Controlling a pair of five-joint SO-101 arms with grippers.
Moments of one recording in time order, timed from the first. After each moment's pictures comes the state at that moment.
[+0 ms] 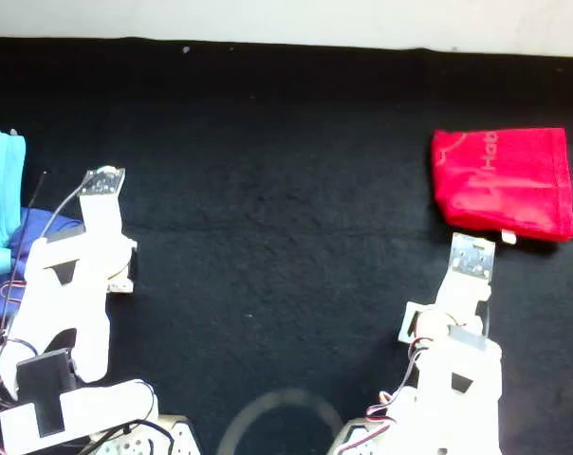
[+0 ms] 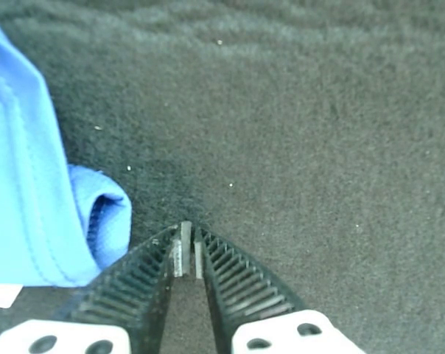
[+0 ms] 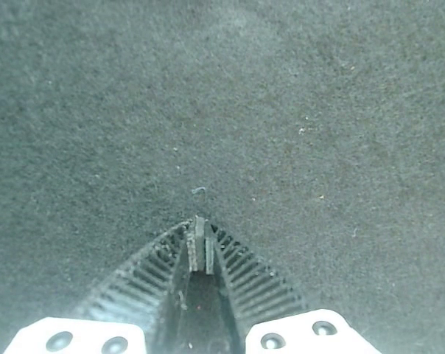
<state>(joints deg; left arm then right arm) -25.7 -6.7 48.4 43.0 -16.4 17.0 -46.0 83.7 35.4 7.4</state>
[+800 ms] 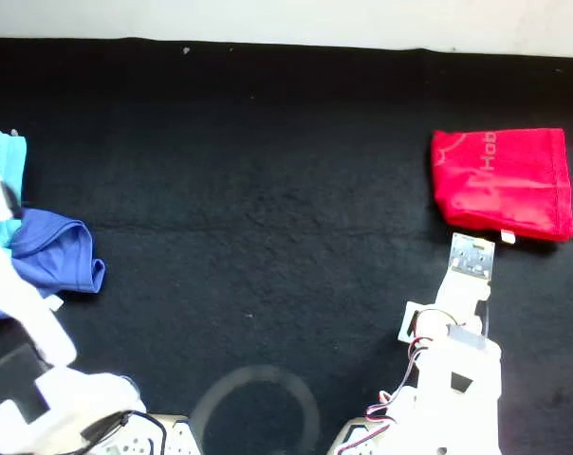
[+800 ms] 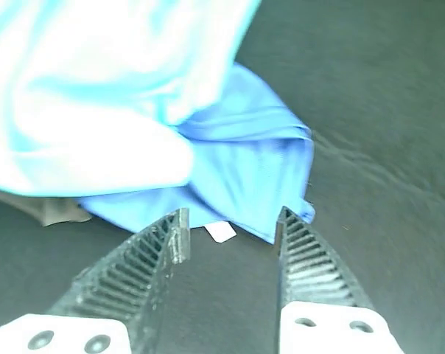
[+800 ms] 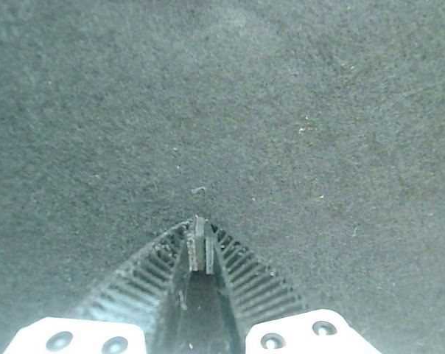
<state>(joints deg) -46.9 -1.9 -7.3 79.3 -14.5 17.0 -46.0 83.7 35.4 7.3</state>
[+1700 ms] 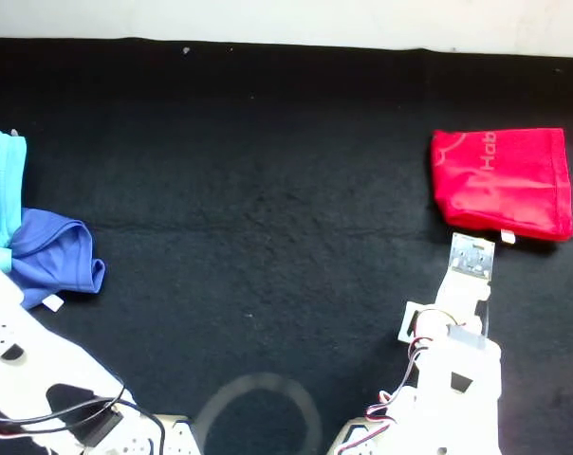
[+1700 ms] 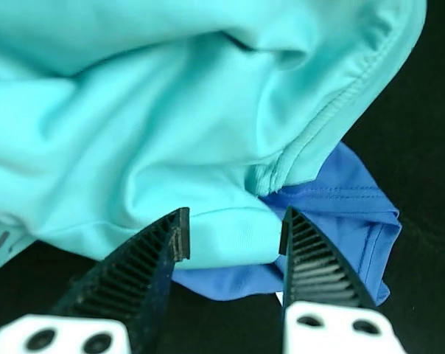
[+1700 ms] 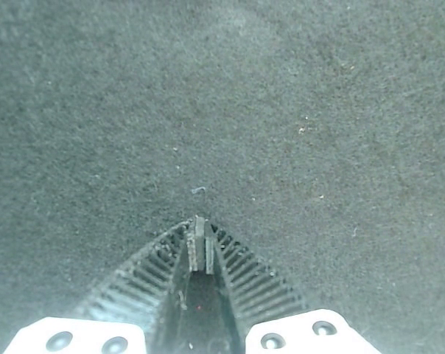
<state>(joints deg) -54.2 42.8 -68.4 95.6 -16.1 17.0 -46.0 83.7 35.4 7.3</state>
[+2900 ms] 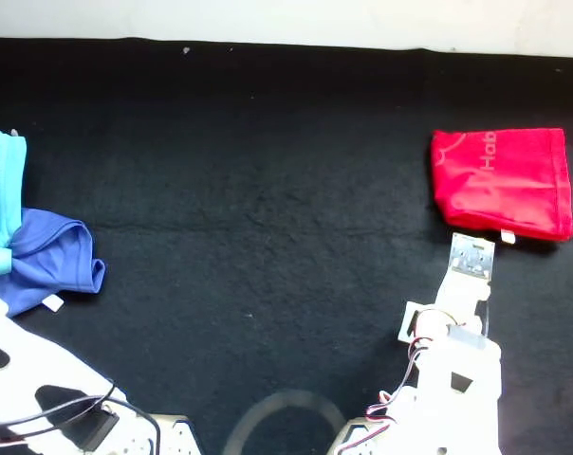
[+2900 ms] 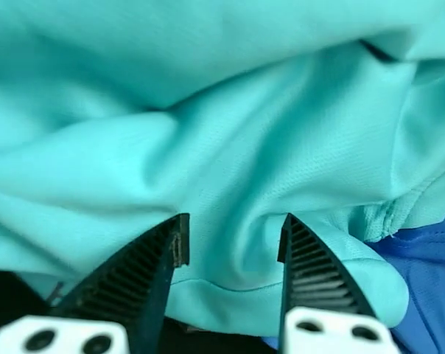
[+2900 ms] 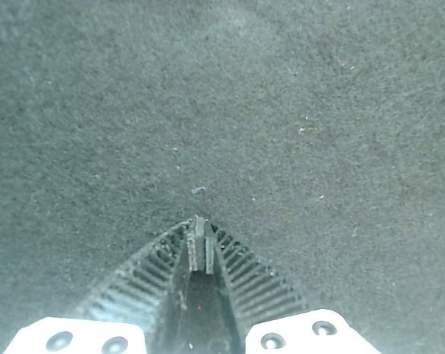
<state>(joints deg) -61.6 56.7 -74.7 90.0 -29.0 17.0 -46.0 83.7 35.4 7.3</state>
